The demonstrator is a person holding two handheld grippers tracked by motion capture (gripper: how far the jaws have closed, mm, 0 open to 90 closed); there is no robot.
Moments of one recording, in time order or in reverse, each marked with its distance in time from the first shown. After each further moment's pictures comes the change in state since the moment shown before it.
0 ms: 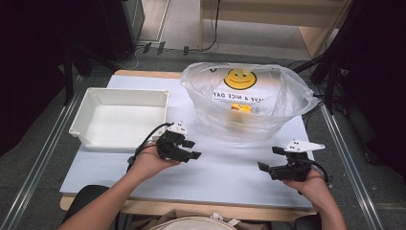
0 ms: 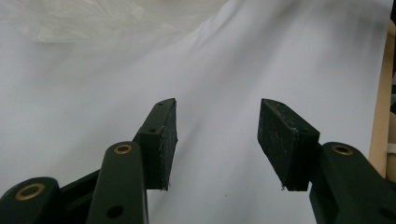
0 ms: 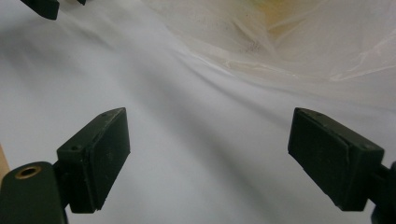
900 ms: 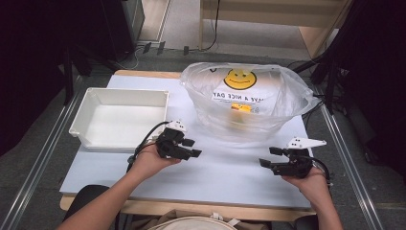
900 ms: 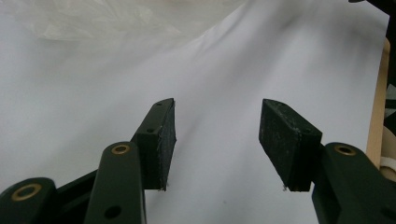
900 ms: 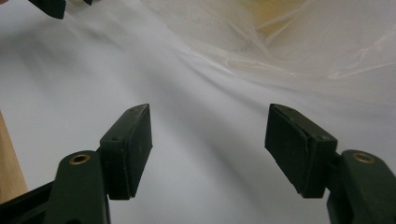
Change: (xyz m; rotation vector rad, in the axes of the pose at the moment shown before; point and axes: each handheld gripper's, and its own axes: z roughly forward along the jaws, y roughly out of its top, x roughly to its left) left arm 0.004 0.001 0.001 -0.015 -0.008 -0.051; right arm -0.009 0.002 -0.001 0.016 0.040 0.023
